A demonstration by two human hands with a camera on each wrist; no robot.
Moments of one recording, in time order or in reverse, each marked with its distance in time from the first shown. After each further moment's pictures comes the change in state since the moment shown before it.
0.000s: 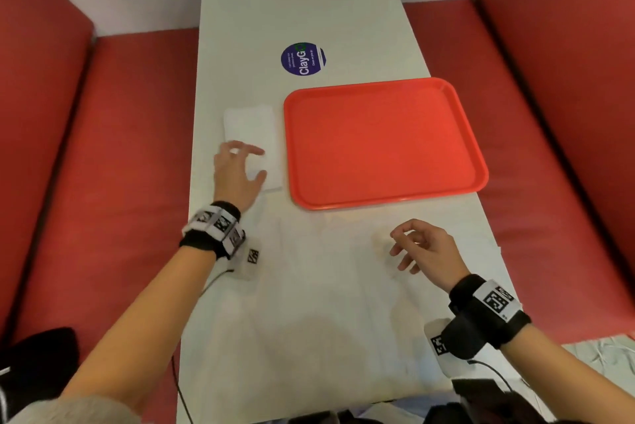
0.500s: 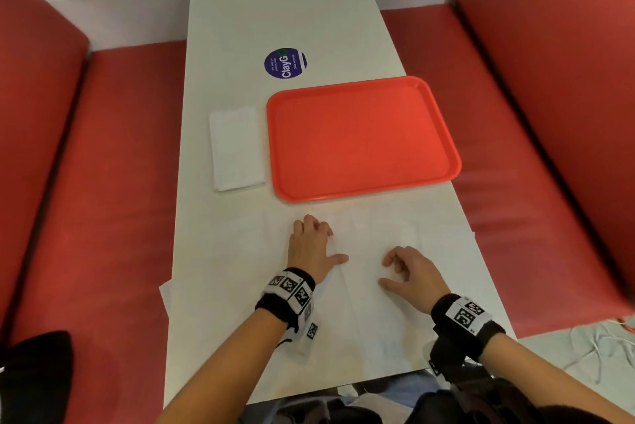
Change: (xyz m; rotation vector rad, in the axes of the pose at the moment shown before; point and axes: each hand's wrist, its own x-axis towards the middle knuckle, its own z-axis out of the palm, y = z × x) left_hand -0.137 0.080 0.113 0.281 -0.438 0.061; right_hand -0.030 0.082 -0.005 -0.444 -0.078 -0.090
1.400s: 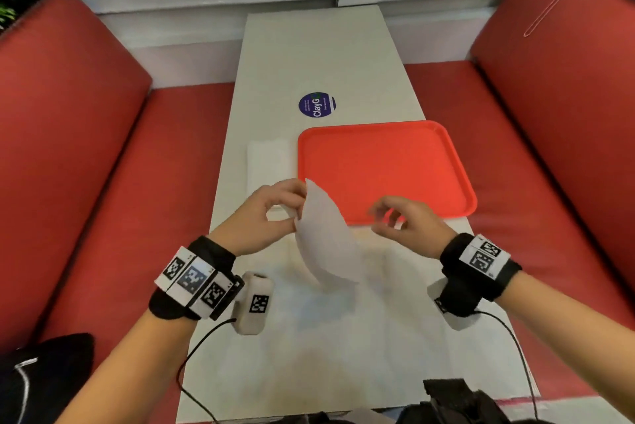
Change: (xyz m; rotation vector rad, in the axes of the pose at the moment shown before) left_hand -0.065 -0.016 -0.201 -0.591 0.039 0.436; right_hand 0.048 -0.118 -0.090 -0.013 -0.036 -0.467
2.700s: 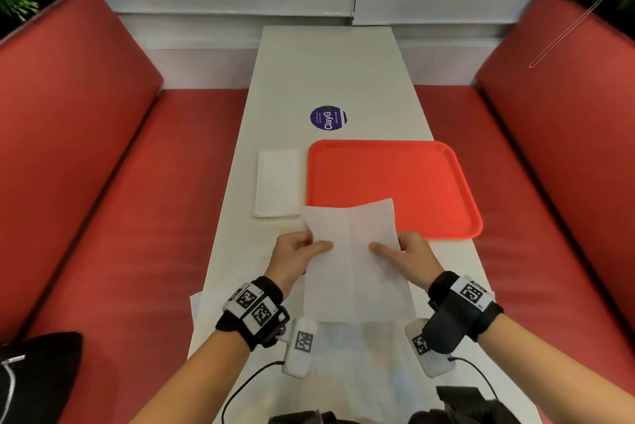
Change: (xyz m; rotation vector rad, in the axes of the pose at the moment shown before) left_hand 0.002 -0.072 0.075 -0.626 0.418 -0.593; right_hand 0.002 -0.003 0.045 0.386 0.159 0.344
